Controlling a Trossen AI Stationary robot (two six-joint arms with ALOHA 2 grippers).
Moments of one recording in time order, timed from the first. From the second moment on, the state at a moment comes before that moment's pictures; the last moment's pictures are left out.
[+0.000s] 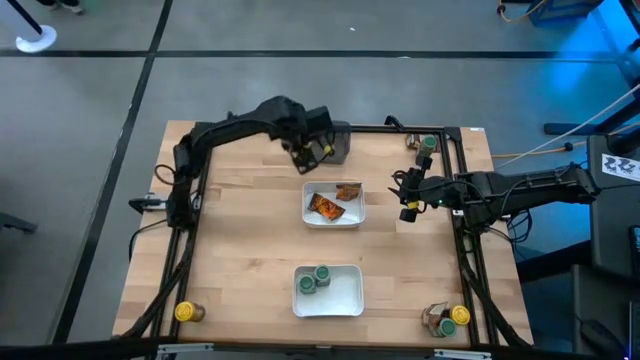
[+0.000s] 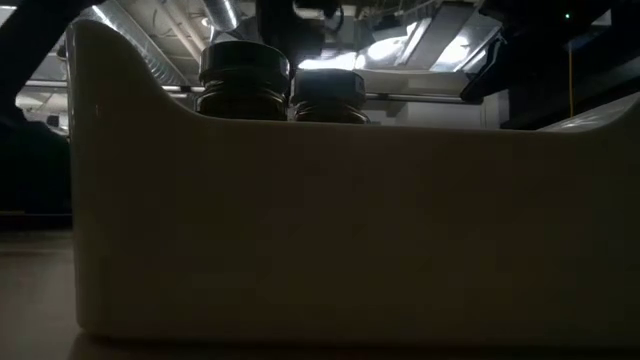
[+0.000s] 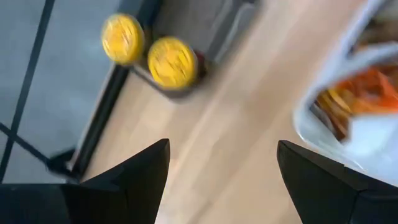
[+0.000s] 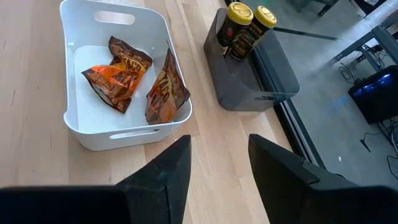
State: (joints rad) left arm 0.31 1.99 2.12 -1.53 -0.30 -0.18; right arm 0.10 0.90 0.76 -0.57 0.53 -0.06
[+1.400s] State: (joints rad) left arm -0.74 1.77 1.71 -1.56 0.01 -1.03; right arm 0.10 0.90 0.76 -0.58 0.54 -0.03
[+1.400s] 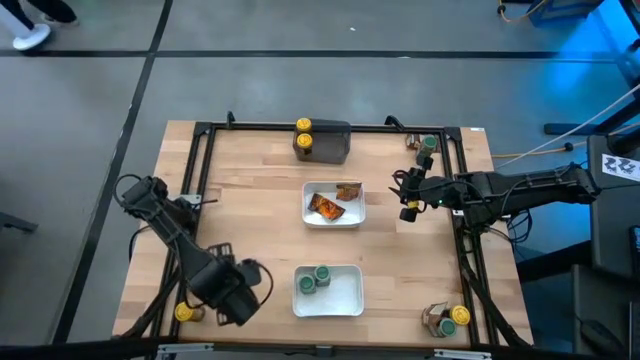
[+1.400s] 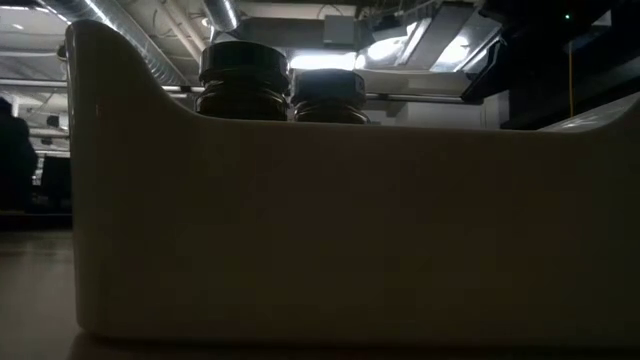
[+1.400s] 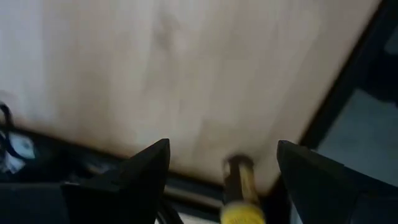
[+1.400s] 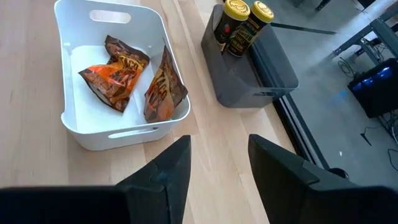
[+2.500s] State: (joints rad) left arm -0.88 1.78 1.70 -1.32 -0.38 -1.32; right arm 0.57 1.03 1.11 -0.80 0.20 0.34
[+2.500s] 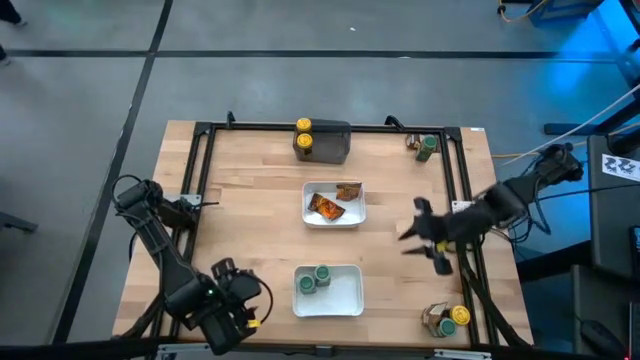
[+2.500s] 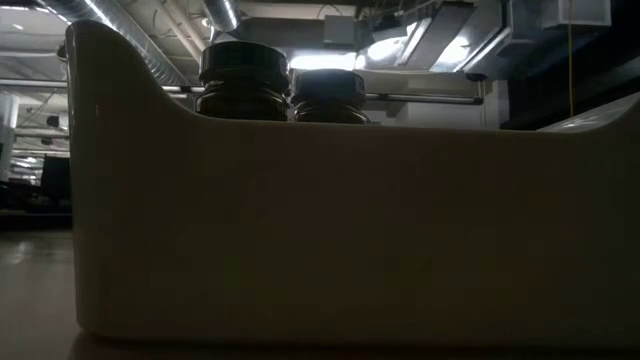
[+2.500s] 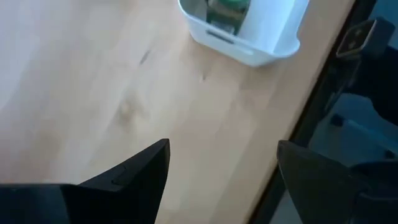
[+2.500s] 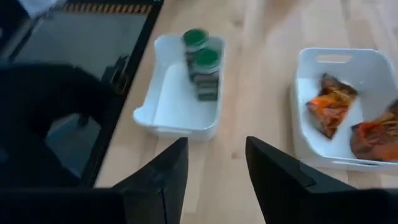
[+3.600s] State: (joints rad) left arm -0.77 1.82 1.69 -1.27 -0.63 -1.15; right arm 1.01 1.44 1.43 -1.21 0.07 0.95
